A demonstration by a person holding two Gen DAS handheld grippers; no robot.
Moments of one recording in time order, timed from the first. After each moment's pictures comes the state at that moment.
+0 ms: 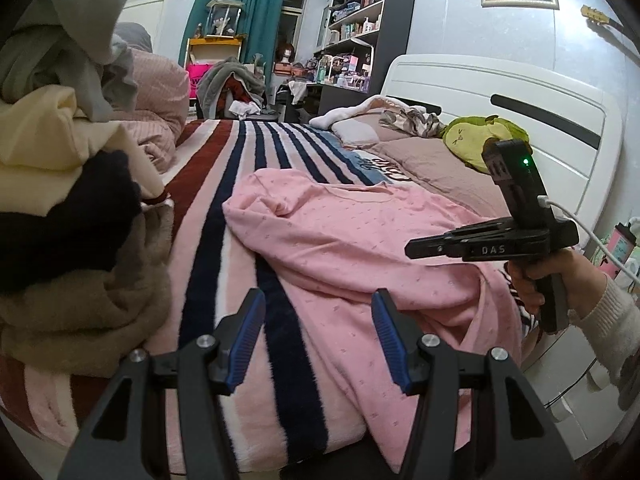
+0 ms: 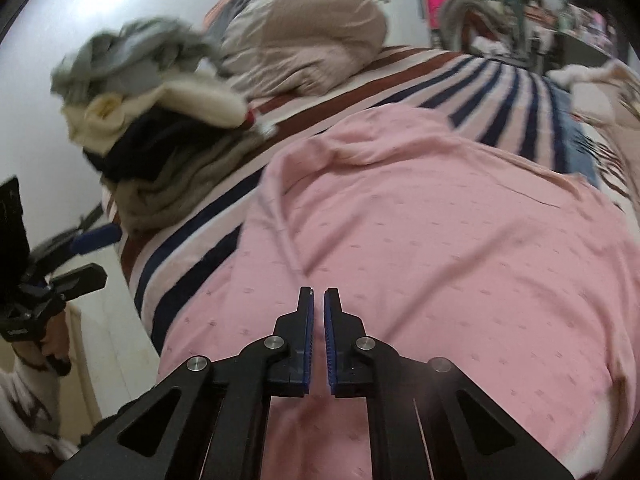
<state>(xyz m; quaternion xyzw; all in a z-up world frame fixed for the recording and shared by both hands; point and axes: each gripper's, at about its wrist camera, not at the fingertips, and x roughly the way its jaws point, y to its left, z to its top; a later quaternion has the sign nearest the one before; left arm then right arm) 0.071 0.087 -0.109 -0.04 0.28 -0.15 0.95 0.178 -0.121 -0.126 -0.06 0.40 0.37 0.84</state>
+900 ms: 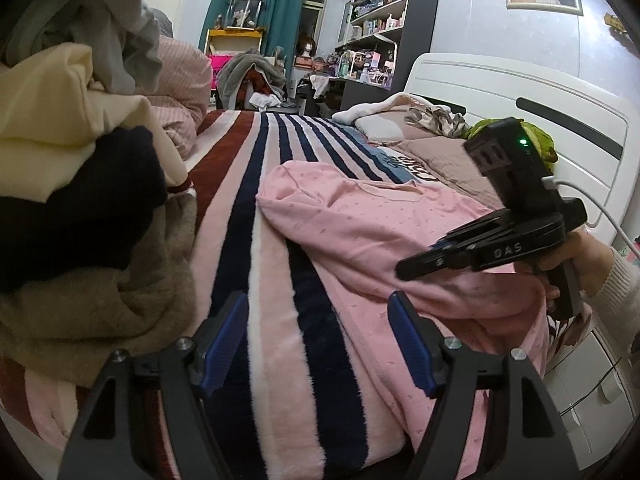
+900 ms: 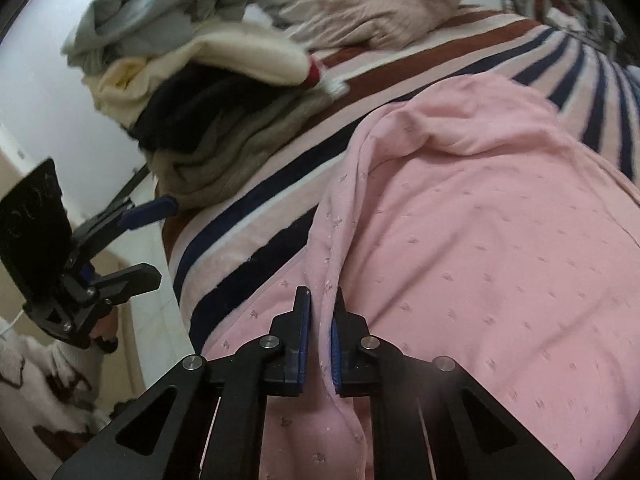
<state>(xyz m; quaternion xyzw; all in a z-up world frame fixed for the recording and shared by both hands) 0.098 0.108 -0.123 -0.06 0.29 -0.12 0.95 0.213 -0.059 -0.140 -0.09 0.47 0.48 0.74</state>
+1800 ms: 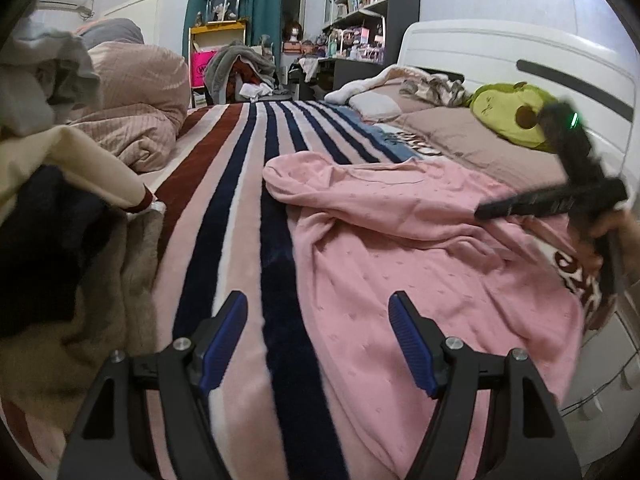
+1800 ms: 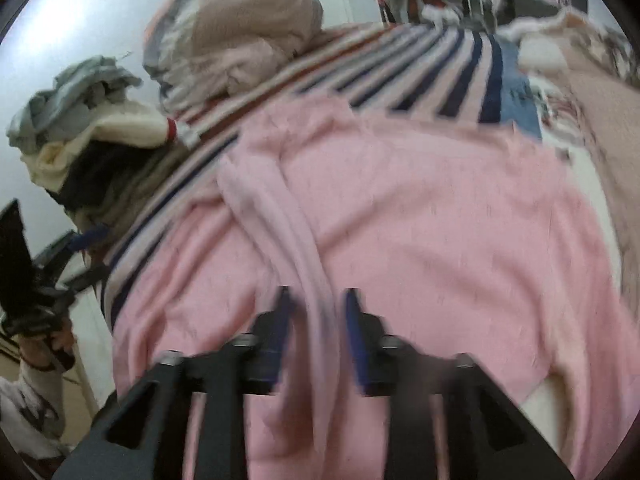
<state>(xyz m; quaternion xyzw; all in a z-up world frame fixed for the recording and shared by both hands) 0.151 0.065 -0.130 0.01 0.32 -0.11 0.94 0.241 -0.190 -0.118 -0.04 0.44 0.33 0.84</state>
